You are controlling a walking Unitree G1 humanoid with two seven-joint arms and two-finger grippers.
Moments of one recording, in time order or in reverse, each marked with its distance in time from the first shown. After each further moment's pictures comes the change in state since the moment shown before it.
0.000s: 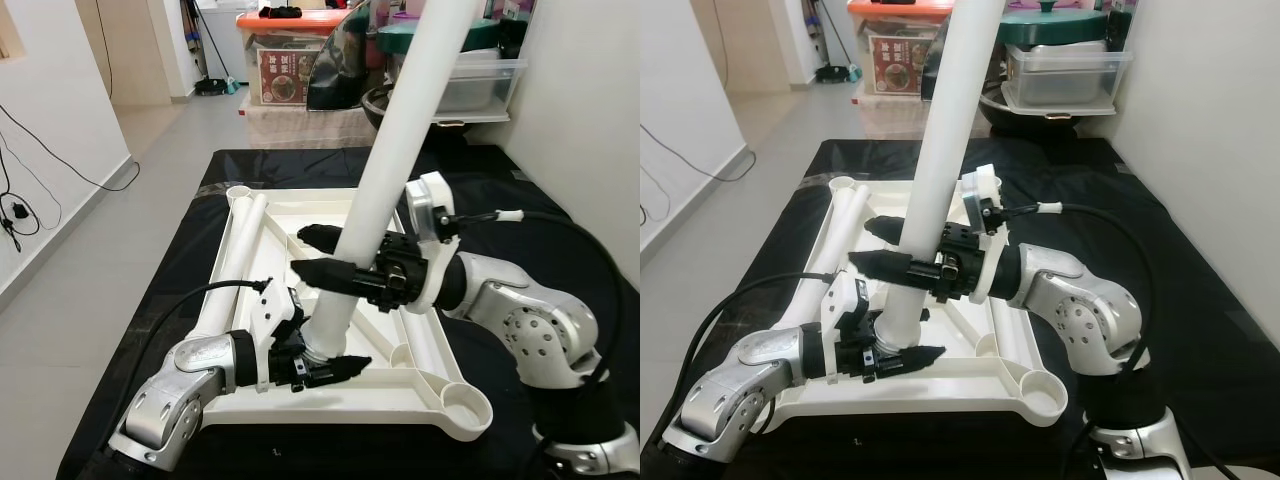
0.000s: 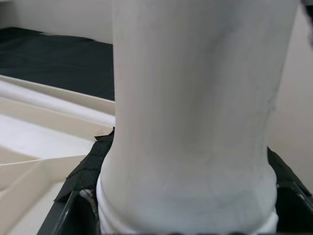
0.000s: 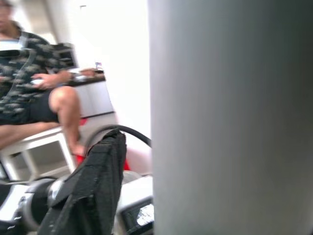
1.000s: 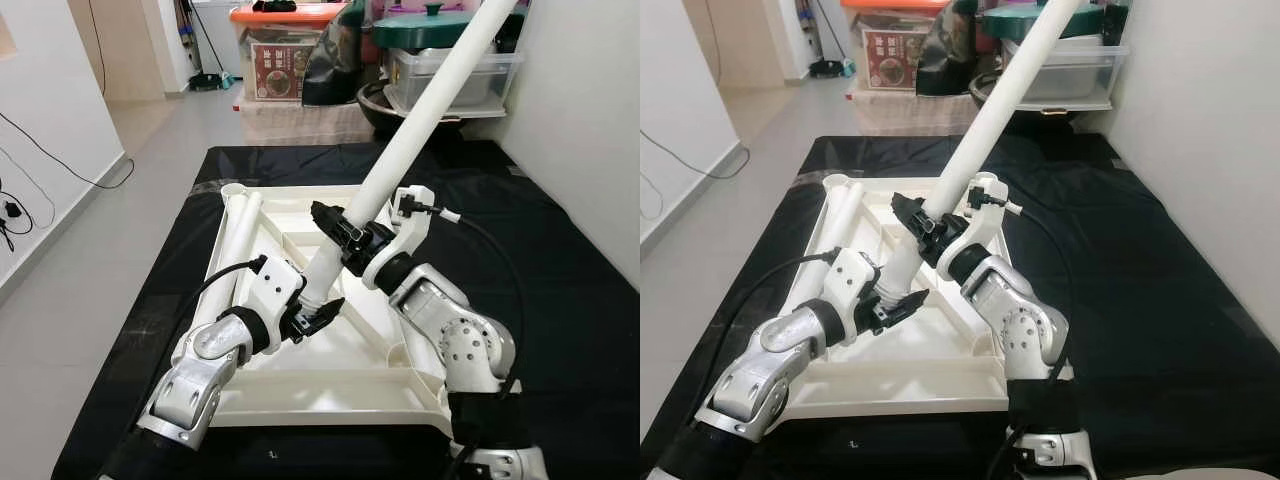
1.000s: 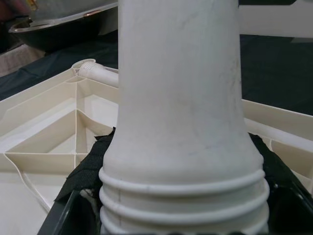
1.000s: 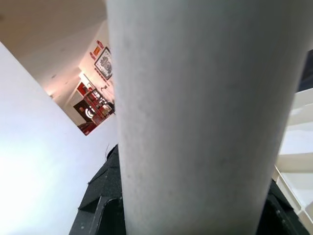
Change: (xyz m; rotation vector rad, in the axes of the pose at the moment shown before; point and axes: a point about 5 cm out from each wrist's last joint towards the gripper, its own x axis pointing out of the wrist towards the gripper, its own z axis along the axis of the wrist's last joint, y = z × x) left arm 0.019 0.024 -0.005 0.155 0.021 0.310; right arm 0.015 -0.043 -0.033 0.333 -0.312 -0.674
